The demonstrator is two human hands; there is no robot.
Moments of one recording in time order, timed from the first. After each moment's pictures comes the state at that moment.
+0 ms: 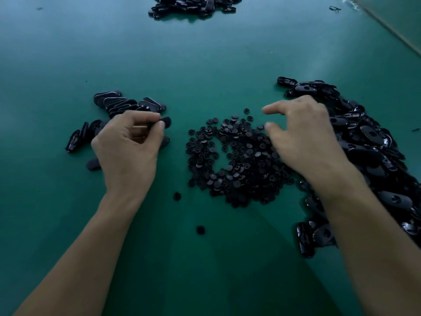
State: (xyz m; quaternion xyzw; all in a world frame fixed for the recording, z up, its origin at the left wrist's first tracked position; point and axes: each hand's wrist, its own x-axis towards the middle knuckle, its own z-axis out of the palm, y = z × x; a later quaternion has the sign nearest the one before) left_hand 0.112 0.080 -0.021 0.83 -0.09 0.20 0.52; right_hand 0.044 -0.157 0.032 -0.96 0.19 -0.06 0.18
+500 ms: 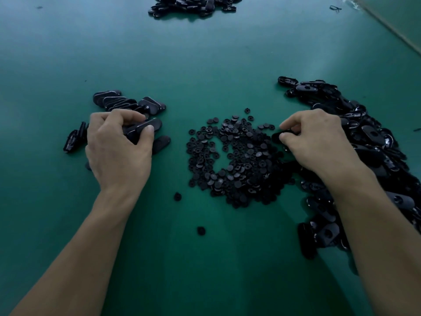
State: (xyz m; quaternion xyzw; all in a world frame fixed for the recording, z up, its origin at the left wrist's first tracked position) left_hand 0.119 0.087 -0.023 0.90 0.00 0.19 0.39; right_hand 0.044 -0.184 0.017 -0.94 0.27 -0.02 0.21
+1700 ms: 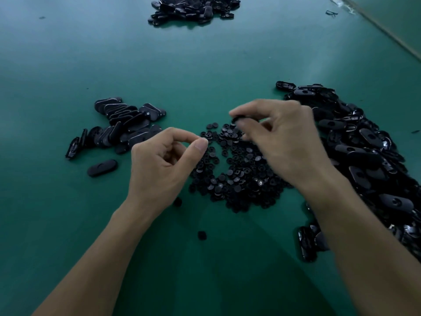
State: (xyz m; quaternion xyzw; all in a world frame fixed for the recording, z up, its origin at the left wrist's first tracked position) left_hand 0.088 0.059 -0.014 0.78 -0.22 0.08 0.57; right_hand 0.046 -0.135 0.034 -0.90 0.06 -0.15 0.41
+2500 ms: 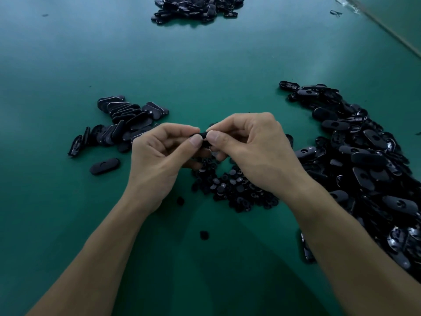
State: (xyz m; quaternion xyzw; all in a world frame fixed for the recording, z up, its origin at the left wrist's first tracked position) left_hand 0.094 0.061 -0.017 0.62 -0.16 -0.08 0.76; right_hand 0.049 -0.104 0.025 -0.84 0.04 -0.07 0.54
